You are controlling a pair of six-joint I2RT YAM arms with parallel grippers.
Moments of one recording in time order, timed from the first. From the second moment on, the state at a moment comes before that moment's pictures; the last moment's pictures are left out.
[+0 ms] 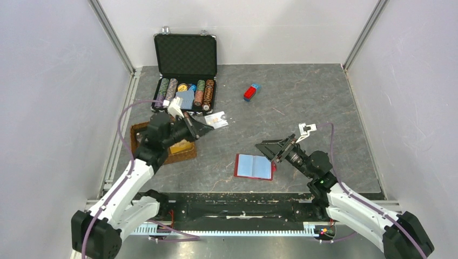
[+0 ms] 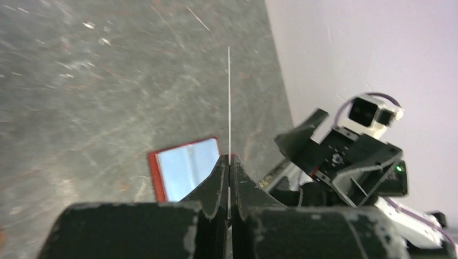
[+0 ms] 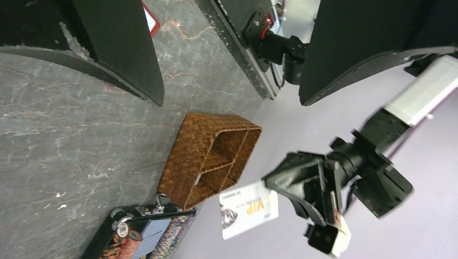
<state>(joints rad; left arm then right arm) -0.39 0.90 0.60 0.05 0.46 -0.86 0.63 0.73 0.12 0.74 -0.19 0.95</state>
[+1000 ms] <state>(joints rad) 0.26 1.30 0.96 -0.60 0.56 -0.41 0.63 0.66 0.14 0.51 -0.31 0.77</state>
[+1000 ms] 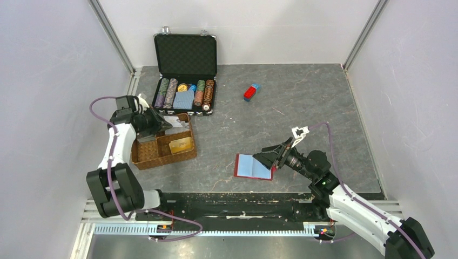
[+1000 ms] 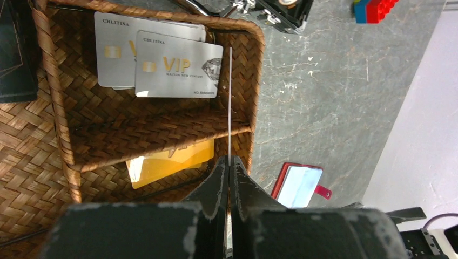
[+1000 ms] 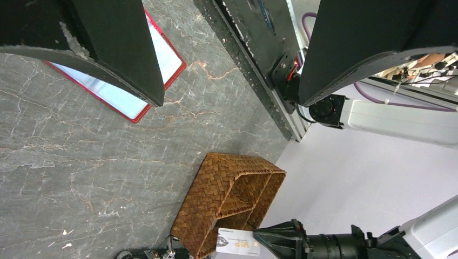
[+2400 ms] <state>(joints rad) 0.23 1.60 1.04 -0.56 0.55 -0.36 0.63 0.66 0.15 0.51 -0.29 0.77</state>
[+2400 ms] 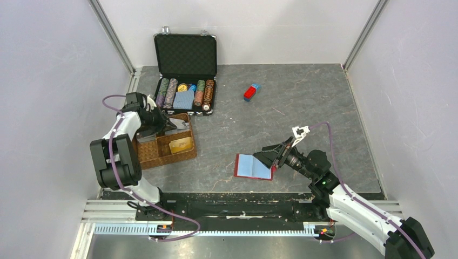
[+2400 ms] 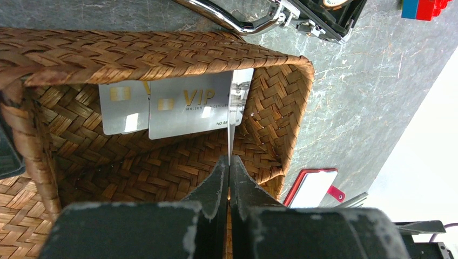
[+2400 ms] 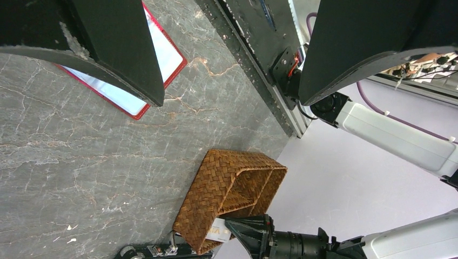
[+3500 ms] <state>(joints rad) 0.18 1.69 1.10 -0.53 0.51 -0.36 0.63 0.66 0.16 0.51 -0.27 0.77</state>
